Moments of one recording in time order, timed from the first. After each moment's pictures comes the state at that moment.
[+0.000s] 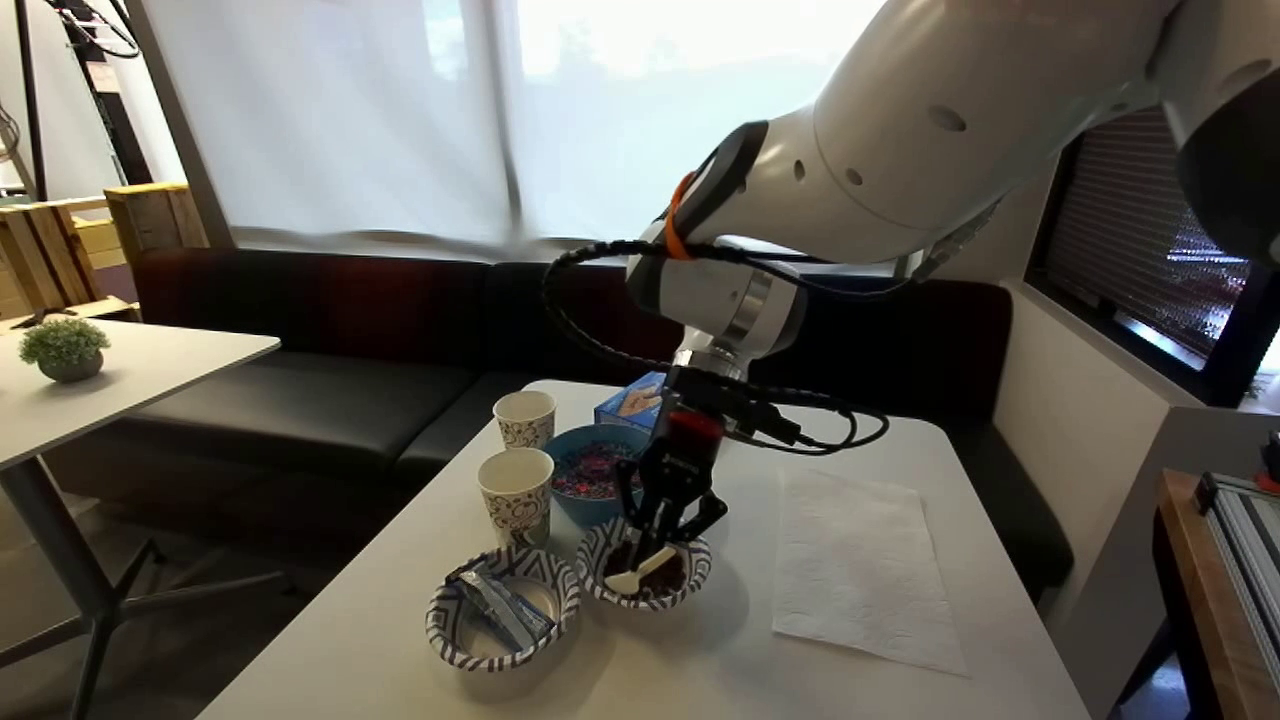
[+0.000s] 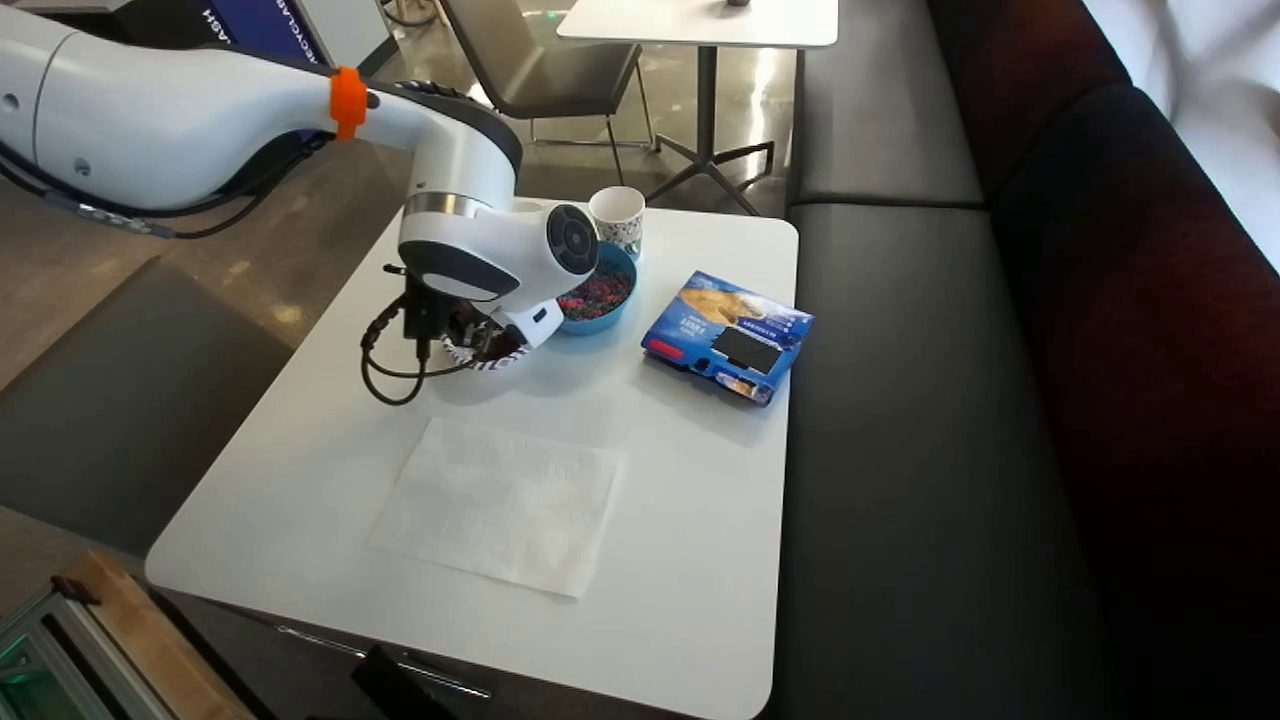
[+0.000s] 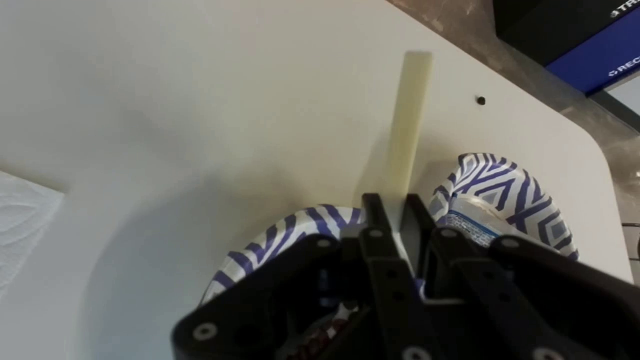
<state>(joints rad) -2.24 -1.17 2.16 -1.88 1.78 1.49 -0.12</state>
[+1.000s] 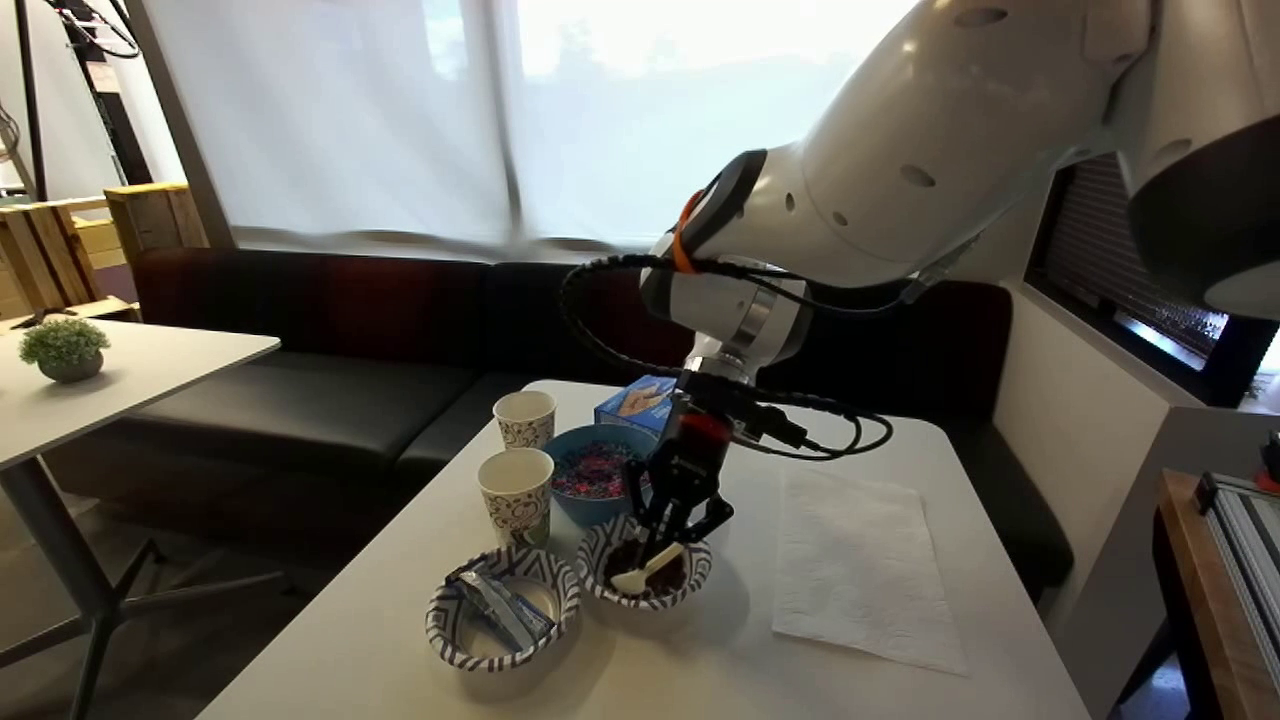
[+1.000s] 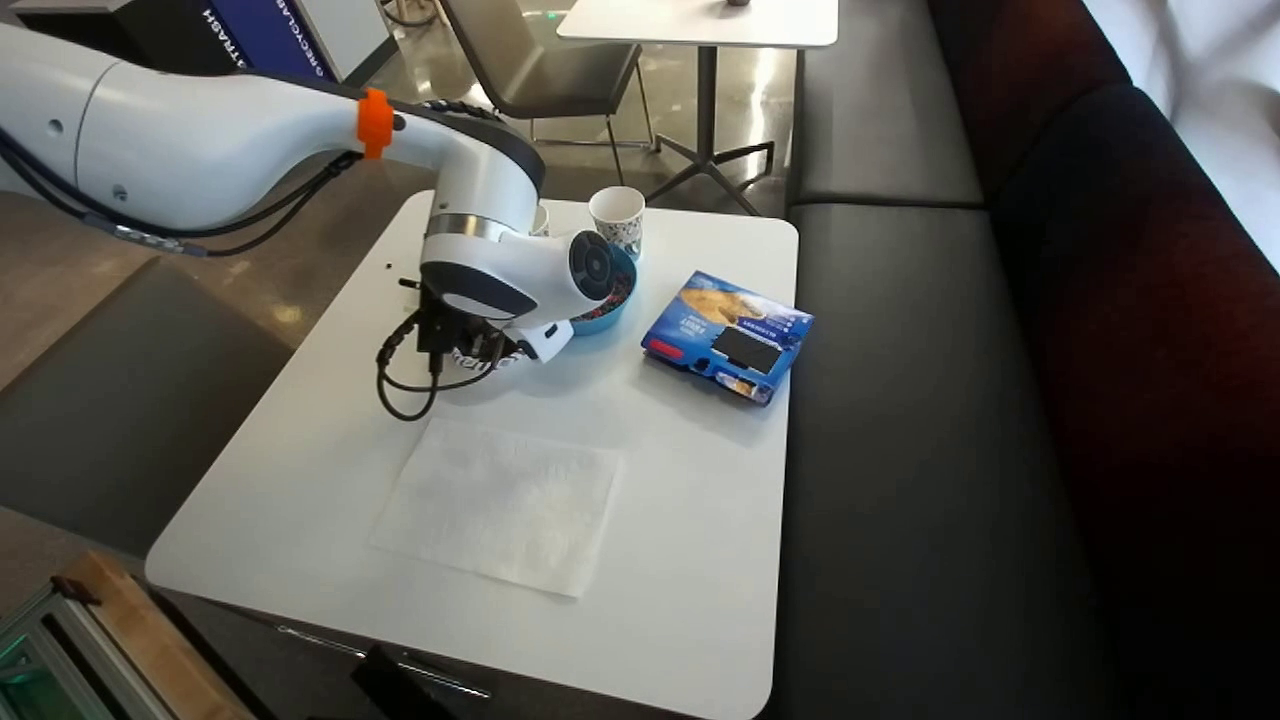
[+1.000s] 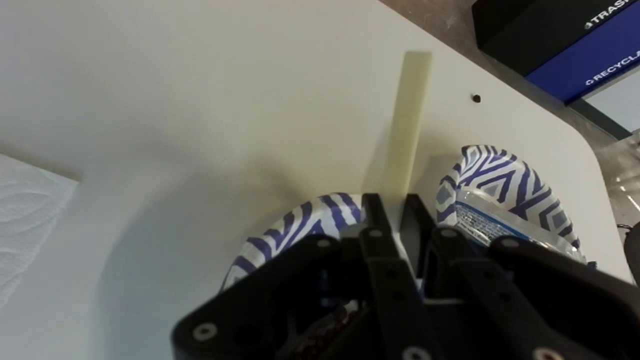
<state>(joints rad) -2.27 -1.23 2.14 -1.87 1.83 1.40 -0.14</state>
